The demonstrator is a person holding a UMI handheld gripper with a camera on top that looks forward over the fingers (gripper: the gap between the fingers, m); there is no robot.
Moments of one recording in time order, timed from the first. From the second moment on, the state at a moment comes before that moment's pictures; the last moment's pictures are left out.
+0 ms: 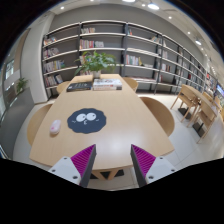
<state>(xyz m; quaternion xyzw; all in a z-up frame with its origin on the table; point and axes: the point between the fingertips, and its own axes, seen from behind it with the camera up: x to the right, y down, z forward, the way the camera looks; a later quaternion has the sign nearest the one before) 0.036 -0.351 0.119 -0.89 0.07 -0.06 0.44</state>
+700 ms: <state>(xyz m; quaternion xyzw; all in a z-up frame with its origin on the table) -0.234 -0.180 -0.014 -0.94 -0.05 0.04 0.35</state>
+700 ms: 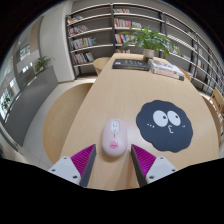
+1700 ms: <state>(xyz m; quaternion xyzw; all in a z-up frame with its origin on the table) -0.171 -0.035 0.257 -0.86 -0.04 -0.01 0.51</state>
